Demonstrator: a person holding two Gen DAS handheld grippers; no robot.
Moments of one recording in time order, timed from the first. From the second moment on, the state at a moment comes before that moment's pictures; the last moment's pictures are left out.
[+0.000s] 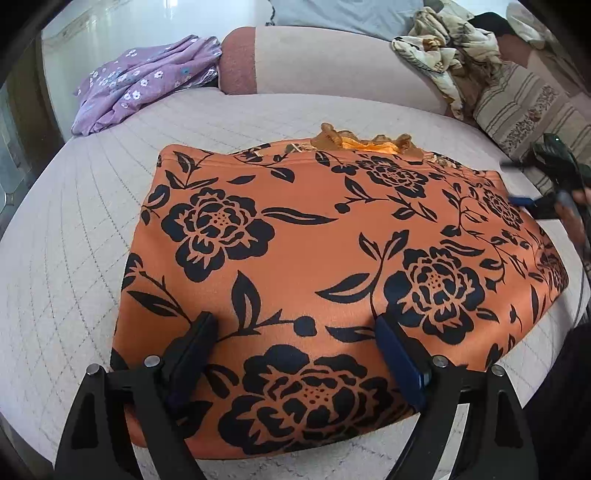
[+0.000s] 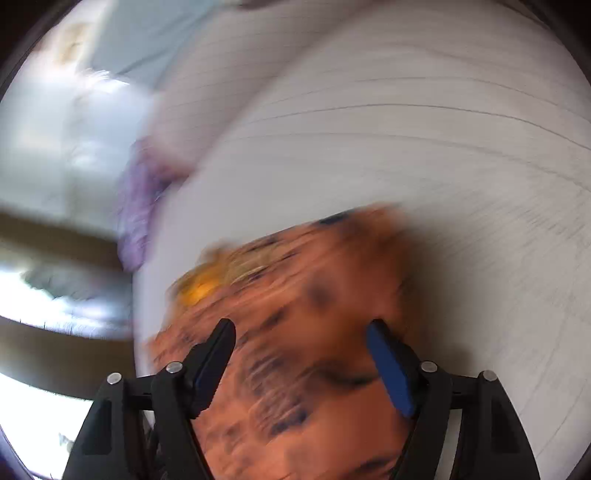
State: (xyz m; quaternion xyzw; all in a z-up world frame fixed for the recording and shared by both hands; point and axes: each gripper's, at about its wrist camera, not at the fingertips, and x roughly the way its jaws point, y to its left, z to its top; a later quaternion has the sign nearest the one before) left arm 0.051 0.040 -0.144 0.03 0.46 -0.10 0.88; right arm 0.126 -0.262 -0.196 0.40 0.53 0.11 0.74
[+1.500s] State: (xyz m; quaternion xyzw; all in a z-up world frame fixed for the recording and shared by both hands) left arm 0.116 0.129 -0.086 -0.11 0.45 -0.01 0.89; right arm -0.014 -0.214 -0.173 0.37 0.51 0.13 0.77
